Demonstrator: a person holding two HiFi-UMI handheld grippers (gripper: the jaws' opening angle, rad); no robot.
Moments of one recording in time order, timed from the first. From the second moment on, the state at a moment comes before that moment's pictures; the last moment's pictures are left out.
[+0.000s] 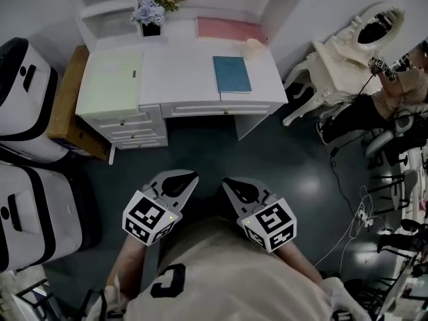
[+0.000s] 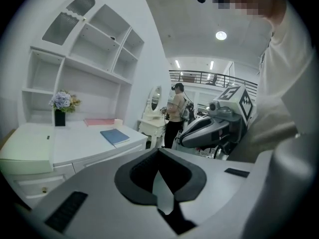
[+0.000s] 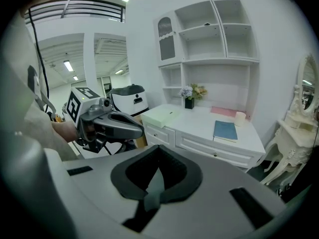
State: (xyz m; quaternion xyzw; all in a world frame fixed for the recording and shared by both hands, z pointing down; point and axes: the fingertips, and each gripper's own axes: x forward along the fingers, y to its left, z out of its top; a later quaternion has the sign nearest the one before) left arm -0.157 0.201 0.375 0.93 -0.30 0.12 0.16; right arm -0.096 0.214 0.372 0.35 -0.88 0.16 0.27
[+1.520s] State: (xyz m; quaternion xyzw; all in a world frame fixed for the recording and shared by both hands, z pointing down) left arm -0.107 0.149 0.404 0.90 -0.31 0.22 0.21; right arm -0.010 0.140 0.386 0.32 -0.89 0.20 0.24
